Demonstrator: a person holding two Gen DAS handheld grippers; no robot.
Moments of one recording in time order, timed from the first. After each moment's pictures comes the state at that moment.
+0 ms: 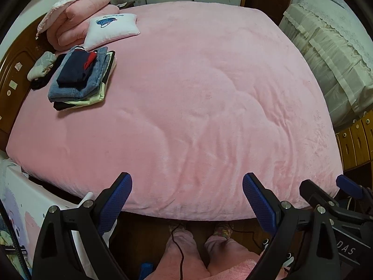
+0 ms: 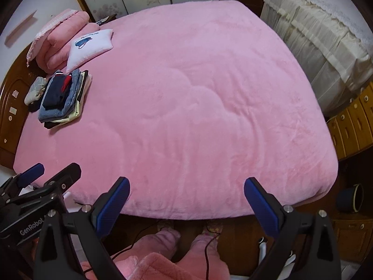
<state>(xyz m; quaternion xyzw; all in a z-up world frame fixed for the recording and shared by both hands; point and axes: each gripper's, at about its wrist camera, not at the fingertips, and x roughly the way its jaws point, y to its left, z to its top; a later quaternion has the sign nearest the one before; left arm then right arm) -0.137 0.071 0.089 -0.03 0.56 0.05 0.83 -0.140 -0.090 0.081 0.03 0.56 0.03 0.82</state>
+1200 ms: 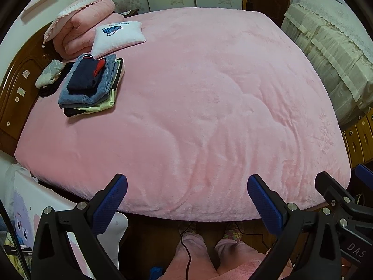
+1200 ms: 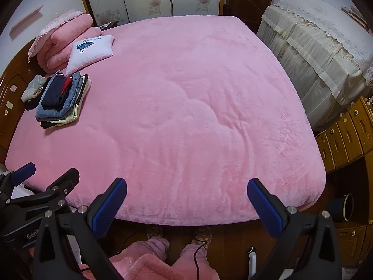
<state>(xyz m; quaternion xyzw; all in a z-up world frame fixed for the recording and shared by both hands) -0.154 0.072 0.098 0.00 0.54 0.07 0.84 -0.158 -0.078 0.104 -0.01 0.52 0.01 0.85</state>
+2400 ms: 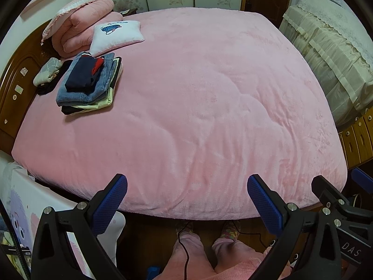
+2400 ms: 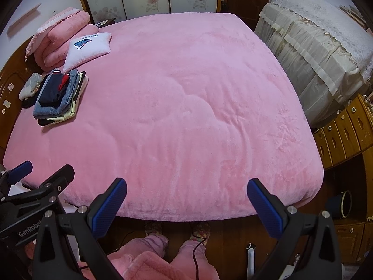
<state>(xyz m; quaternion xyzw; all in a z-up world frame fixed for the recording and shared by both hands) -0.156 0.071 0.097 -0.01 0.54 0.06 0.84 -0.163 -0.072 0.100 -0.02 0.53 0.00 0.85</state>
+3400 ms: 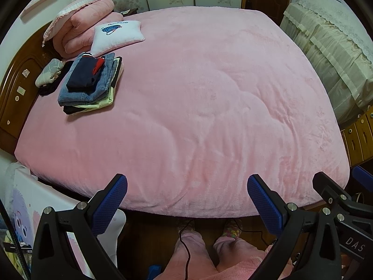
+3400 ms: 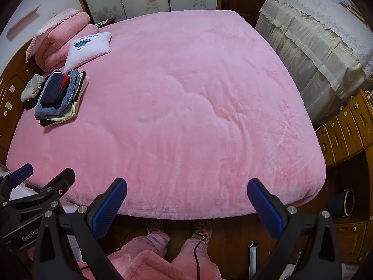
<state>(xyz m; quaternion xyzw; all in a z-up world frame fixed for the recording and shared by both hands) -0.162 0.064 0.098 0.00 0.54 0.07 0.84 -0.163 -0.081 0.098 -0.01 0.54 0.01 0.84</state>
